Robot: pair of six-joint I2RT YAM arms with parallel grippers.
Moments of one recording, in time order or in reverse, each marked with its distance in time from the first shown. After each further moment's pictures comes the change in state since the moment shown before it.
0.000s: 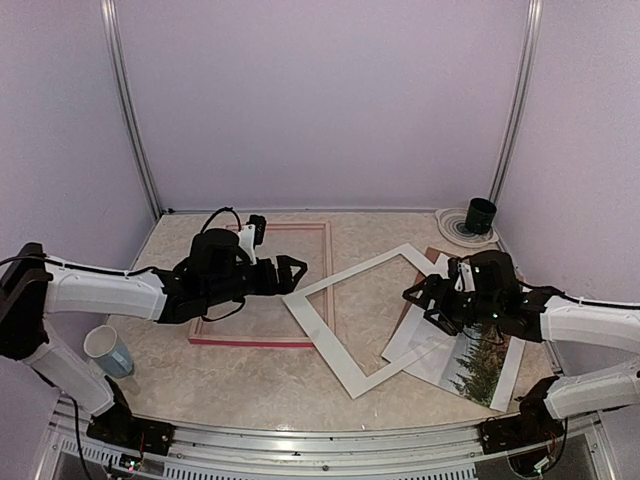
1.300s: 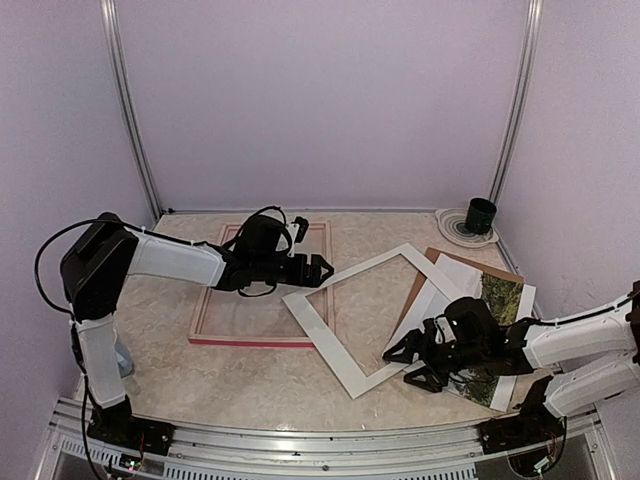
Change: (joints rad) left arm 0.085 0.462 0.402 -0.124 0.226 0.134; right arm 0.231 0.064 -0.209 0.142 -0.111 0.321
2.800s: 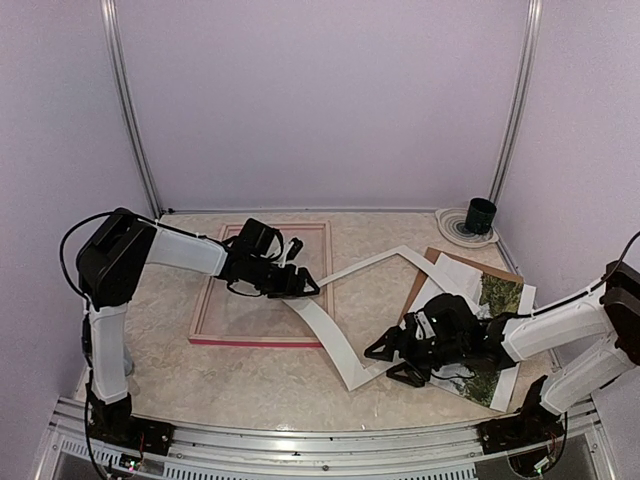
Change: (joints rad) left arm 0.121 0.145 0.107 -0.251 0.317 0.010; right arm 0.076 0.202 0.107 0.116 0.037 -0.027
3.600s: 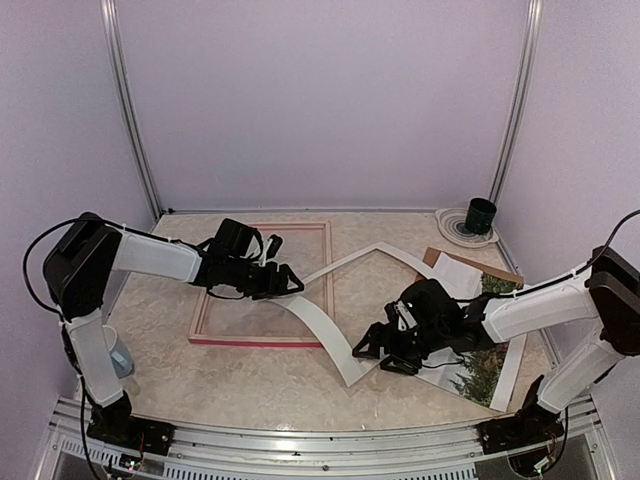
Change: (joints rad) left arm 0.027 -0.200 -0.200 0.071 -0.020 -0.097; right arm 0.000 0.113 0.204 -0.230 -0.011 -0.221
